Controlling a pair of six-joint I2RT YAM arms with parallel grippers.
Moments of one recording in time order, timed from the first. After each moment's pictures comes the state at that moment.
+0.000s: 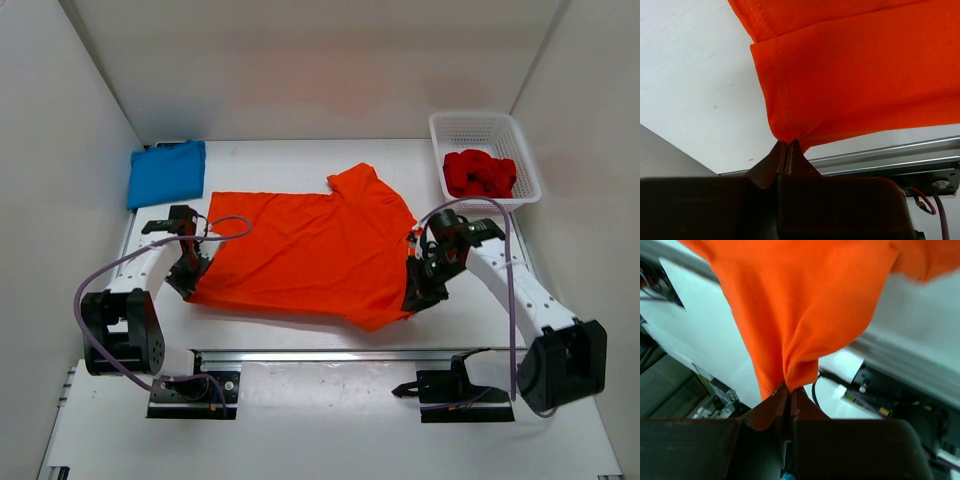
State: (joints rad) left arm 0.02 1.40 0.93 -1.00 -0.08 0.51; right arm 0.28 1.19 0.95 -1.24 -0.54 0.21
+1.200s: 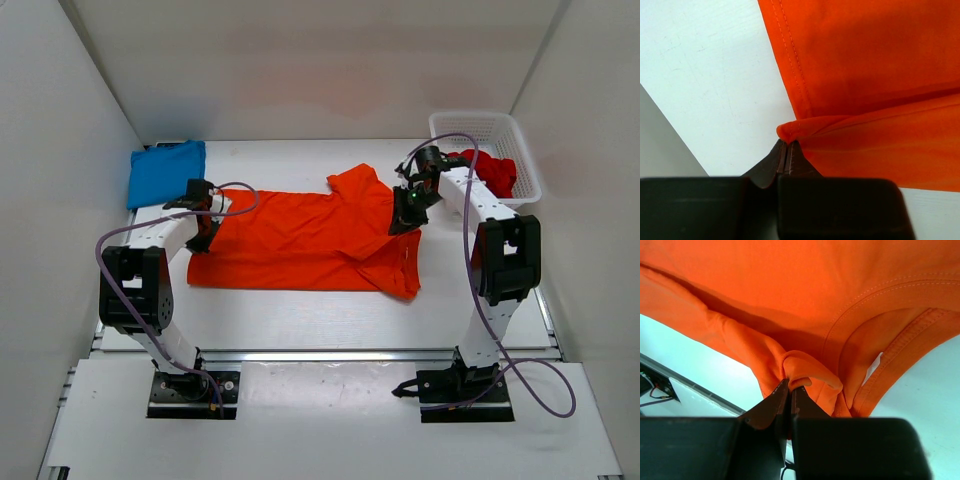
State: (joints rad) left arm -0.05 1.66 1.09 -0.61 -0.25 0.40; right arm 0.17 1.90 1.57 -0.98 -0.44 0.11
